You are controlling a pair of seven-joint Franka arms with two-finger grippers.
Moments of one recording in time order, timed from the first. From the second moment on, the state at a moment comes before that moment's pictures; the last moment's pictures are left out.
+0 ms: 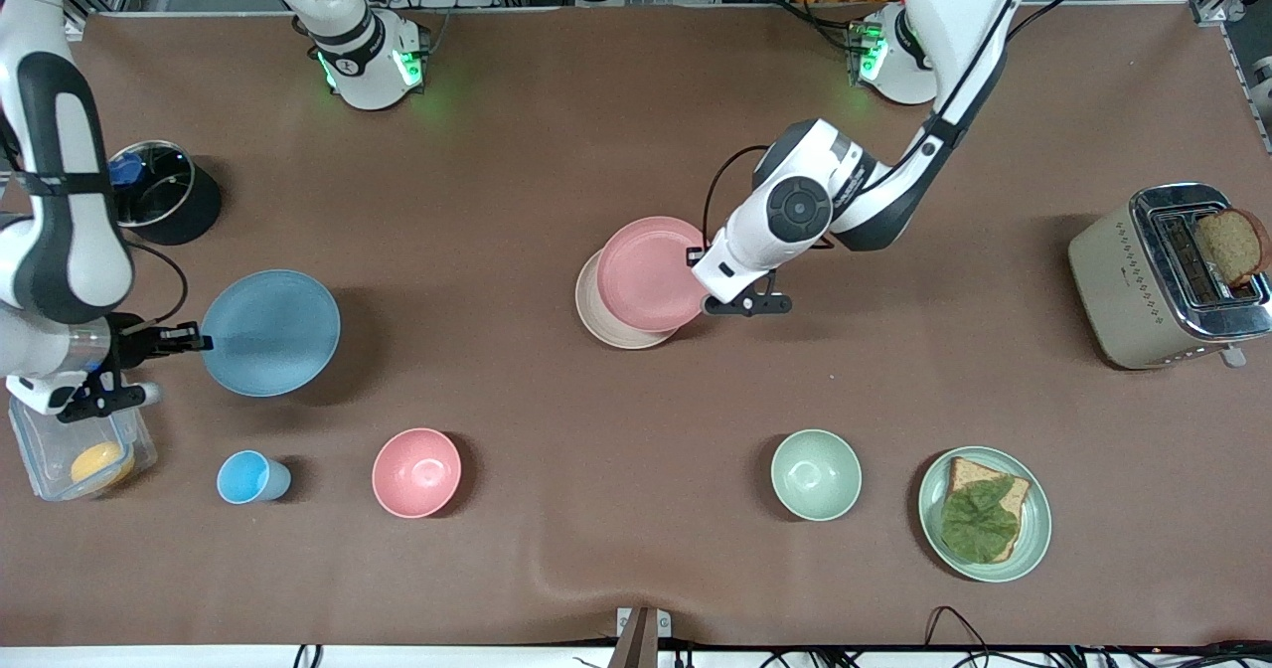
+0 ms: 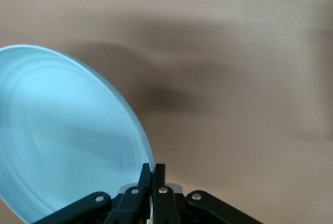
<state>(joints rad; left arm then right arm) -0.24 0.52 -0.46 -1.89 -0.07 2.28 -0.65 -0.25 0.50 0.03 -1.58 0.11 1.77 -0.45</state>
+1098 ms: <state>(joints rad) -0.26 0.65 -0.46 -1.78 -0.07 2.30 -0.65 -0.12 0.50 0.03 -1.56 0.32 1.51 -0.14</state>
